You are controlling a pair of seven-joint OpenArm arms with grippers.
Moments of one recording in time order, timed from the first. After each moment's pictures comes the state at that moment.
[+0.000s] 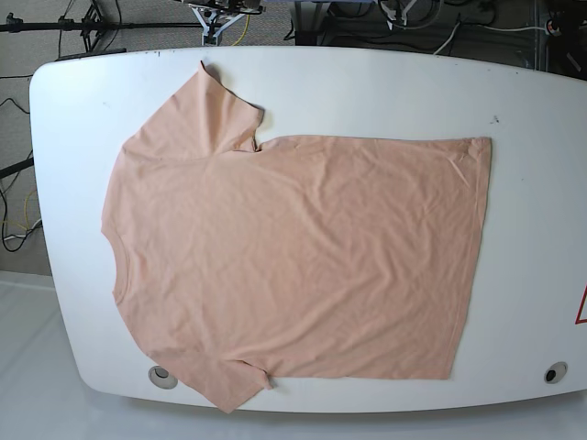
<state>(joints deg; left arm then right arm) 6.4 -0.1 -51.2 2.7 44.5 -3.3 -4.2 -3.4 0.4 52.5 3.6 -39.6 5.5 5.2</state>
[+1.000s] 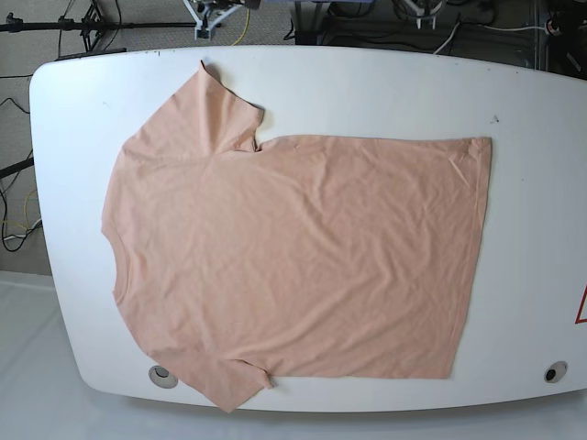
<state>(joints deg) 19.3 -0.9 -44.1 25.3 38.8 -5.4 -8.2 -10.5 -0.3 50.5 14.6 -38.4 8.5 5.8</state>
